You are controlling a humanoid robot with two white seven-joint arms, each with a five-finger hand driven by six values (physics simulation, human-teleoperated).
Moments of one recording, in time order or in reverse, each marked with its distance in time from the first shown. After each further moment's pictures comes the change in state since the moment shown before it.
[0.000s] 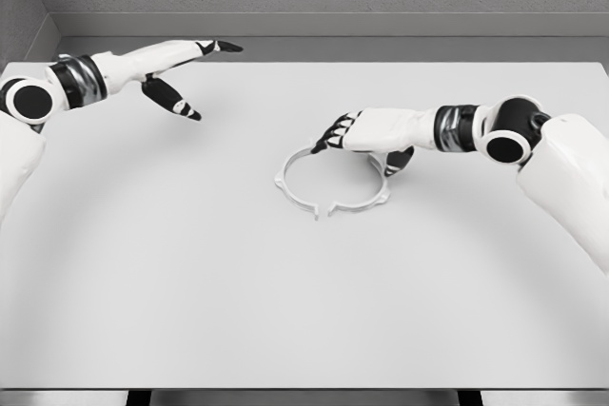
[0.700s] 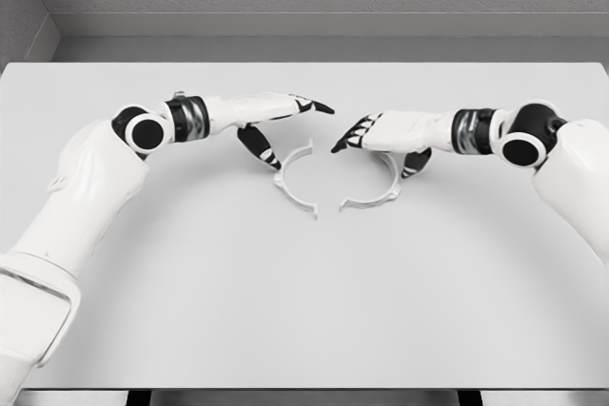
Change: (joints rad) left arm 0.051 -0.238 -0.046 0.011 -0.185 0.000 0.000; right arm 0.020 -0.024 -0.027 0.049 0.001 0.000 0.000
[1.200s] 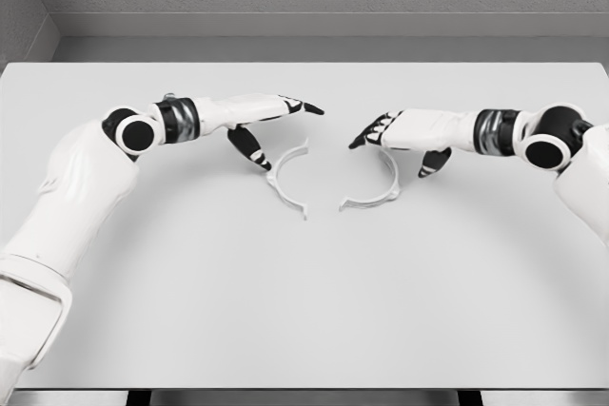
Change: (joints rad) left arm 0.006 0.023 0.001 0.001 0.002 0.000 0.000; right arm 0.026 -0.048 -0.044 -0.012 -0.011 0.000 0.000
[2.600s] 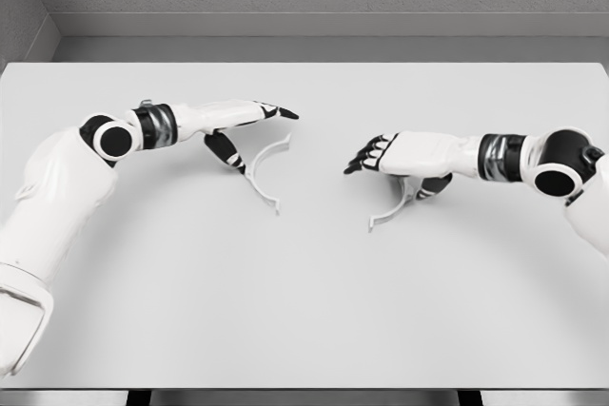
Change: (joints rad) left arm 0.018 0.056 0.002 0.011 0.001 0.000 0.002; right arm 0.104 -0.076 -0.023 -0.188 -0.024 0.000 0.000
